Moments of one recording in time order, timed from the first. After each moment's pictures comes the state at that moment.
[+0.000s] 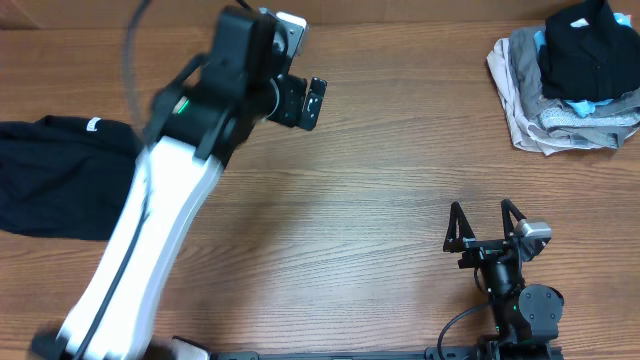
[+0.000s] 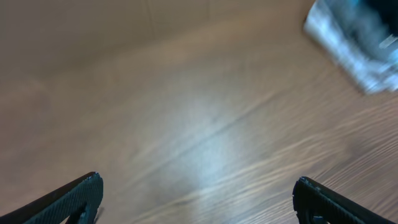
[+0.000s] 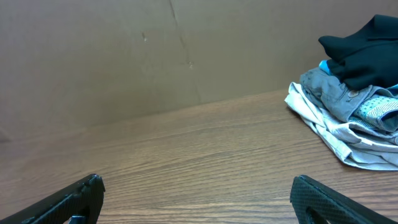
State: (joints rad) left arm -0.40 1.57 1.80 -0.96 0.03 -0.04; right arm 0.02 0.01 0.02 -0.03 -0.11 0.26
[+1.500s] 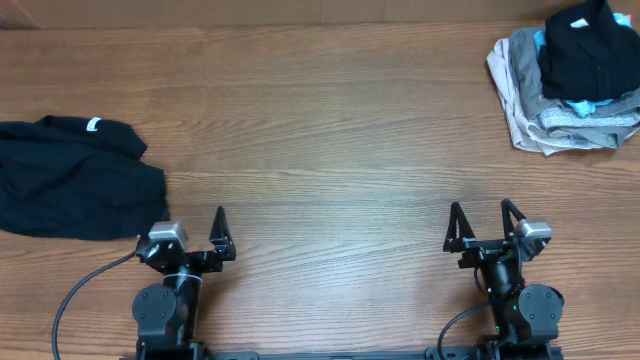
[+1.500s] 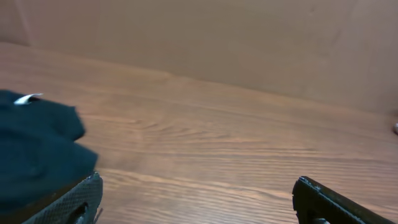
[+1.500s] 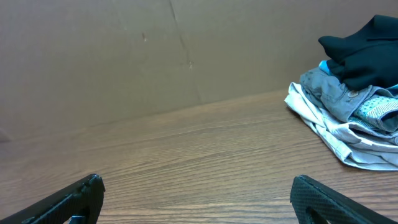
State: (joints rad) left arm 0.04 0.09 0.02 -0.04 0.03 -0.22; right arm 0.02 0.01 0.02 -0.03 -0.11 0.26
